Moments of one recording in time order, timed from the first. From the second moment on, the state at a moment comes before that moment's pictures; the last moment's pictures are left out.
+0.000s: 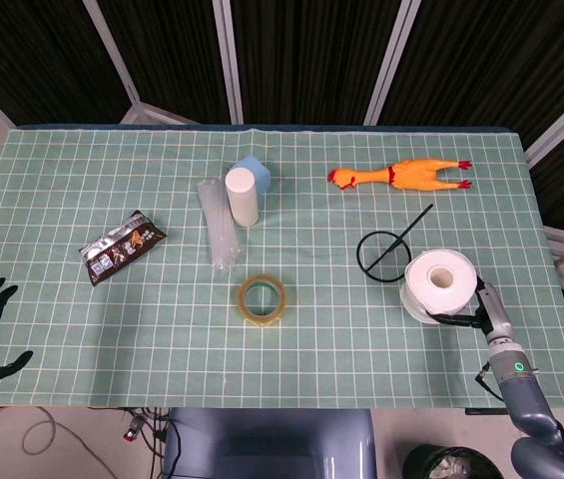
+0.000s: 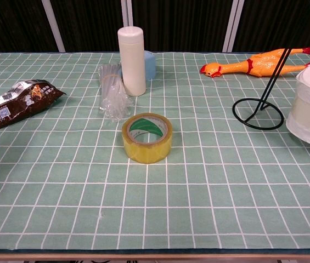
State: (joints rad) left arm -0.04 -1.13 -0.04 -1.68 1.55 1.58 0.19; right arm 0.29 -1.28 0.33 -1.52 -1.11 0.85 0.71
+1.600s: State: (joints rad) left arm -0.04 -1.12 -0.04 -1.67 1.53 1.56 0.16; right arm 0.06 -1.10 0.09 -1.64 -1.62 1.42 0.08
